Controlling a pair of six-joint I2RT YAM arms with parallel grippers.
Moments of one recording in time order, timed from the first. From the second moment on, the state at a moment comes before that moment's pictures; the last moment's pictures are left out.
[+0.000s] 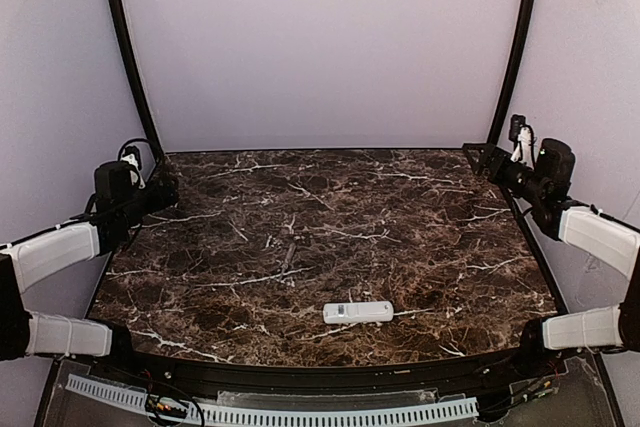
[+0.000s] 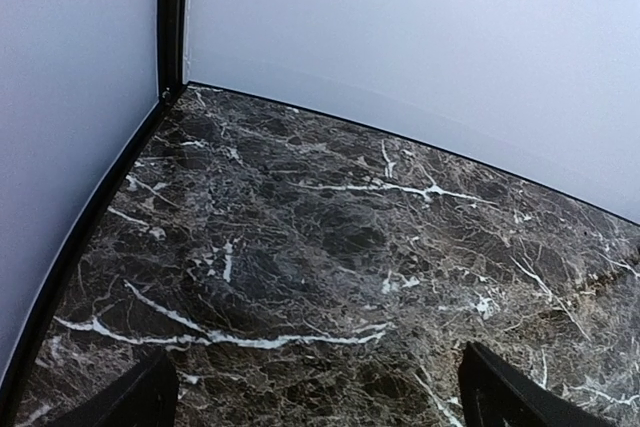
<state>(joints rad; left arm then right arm) -0.09 1.12 0.57 0.16 -0.11 -0.33 0.02 1.13 0.64 0.36 -0.43 0.41</state>
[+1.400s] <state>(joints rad) -0.36 1.23 0.96 -0.38 0.23 -0.13 0.74 1.14 0.65 -0.04 -0.57 -0.28</state>
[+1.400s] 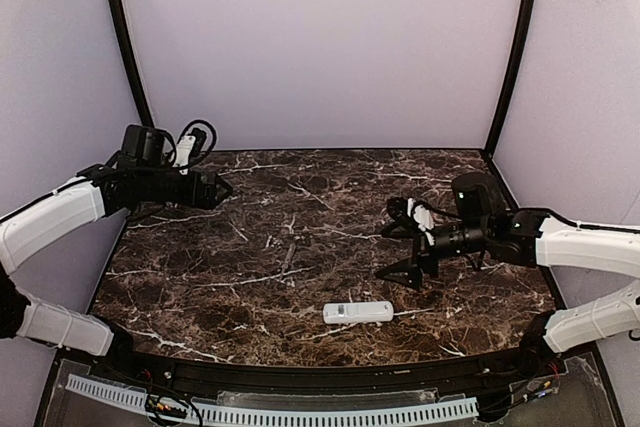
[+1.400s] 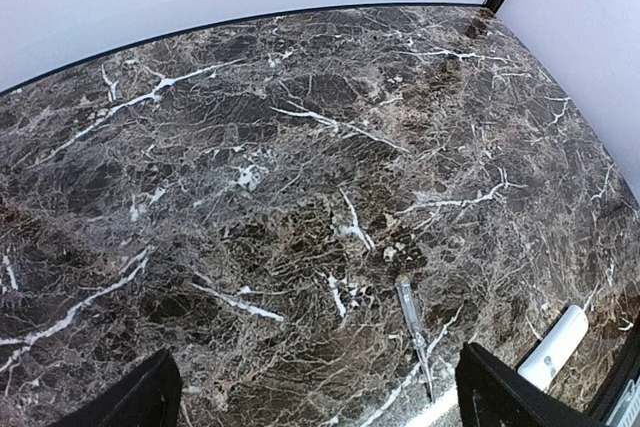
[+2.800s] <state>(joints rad) -0.36 1.17 0.96 -0.41 0.18 0.02 0.97 1.52 0.70 -0.20 -0.25 -0.46</state>
